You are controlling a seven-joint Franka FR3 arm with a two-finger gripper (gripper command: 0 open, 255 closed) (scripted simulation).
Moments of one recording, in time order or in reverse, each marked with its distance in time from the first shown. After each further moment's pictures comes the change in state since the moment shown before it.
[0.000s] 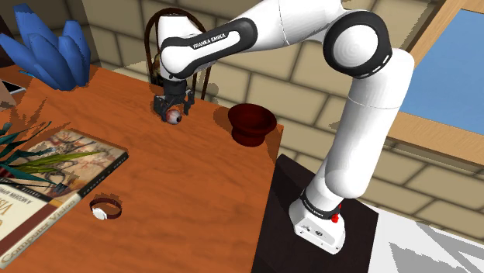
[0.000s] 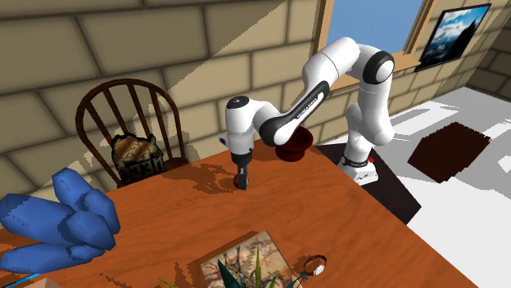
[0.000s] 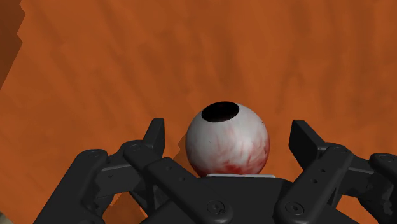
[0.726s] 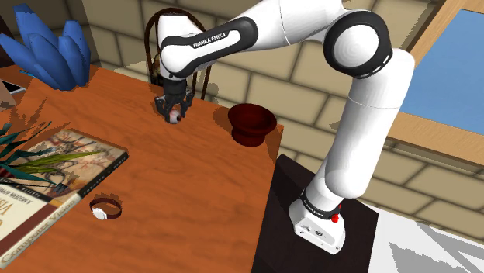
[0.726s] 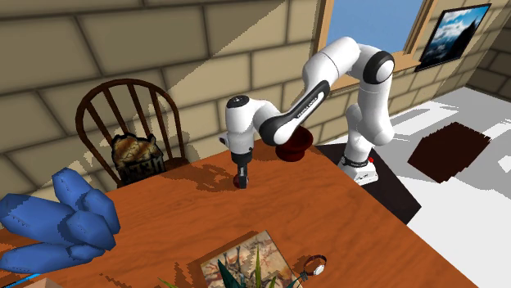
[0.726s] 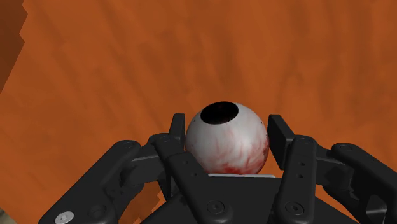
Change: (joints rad) arm 0.000 -0.002 0.000 0.003 0.000 -0.005 0.001
